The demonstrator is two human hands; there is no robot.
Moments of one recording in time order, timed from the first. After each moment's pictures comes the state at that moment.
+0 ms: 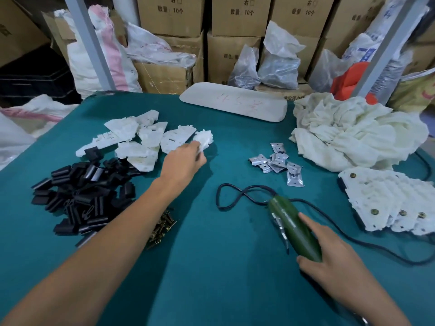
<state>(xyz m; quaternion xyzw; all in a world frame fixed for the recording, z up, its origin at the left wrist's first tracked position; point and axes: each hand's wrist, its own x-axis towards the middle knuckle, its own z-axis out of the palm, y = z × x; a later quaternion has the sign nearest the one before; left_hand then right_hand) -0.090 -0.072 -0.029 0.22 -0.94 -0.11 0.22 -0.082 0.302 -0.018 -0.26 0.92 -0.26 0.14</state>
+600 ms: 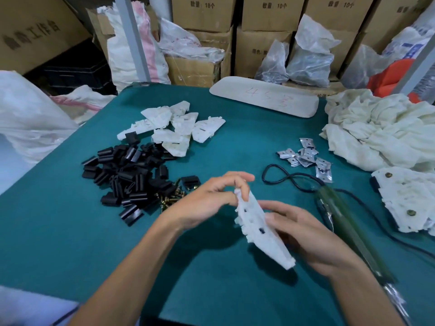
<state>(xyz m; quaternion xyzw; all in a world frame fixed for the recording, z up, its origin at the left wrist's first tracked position) 0.037 0.005 0.004 0.04 -0.73 -0.68 0.02 -0.061 0.211 -0.004 -0.20 0.63 -0.57 0.48</state>
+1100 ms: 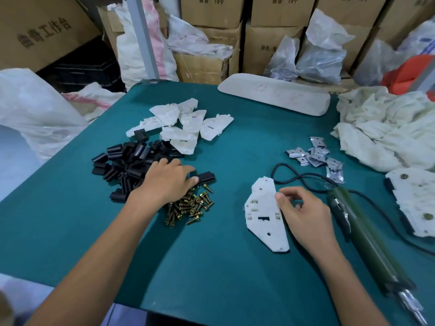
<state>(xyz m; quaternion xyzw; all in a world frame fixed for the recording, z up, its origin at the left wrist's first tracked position) 0.051 -0.099 -0.018 0.27 -0.96 -0.02 -0.08 -0.082 0.188 -0.046 -0.22 0.86 -0.45 0.05</state>
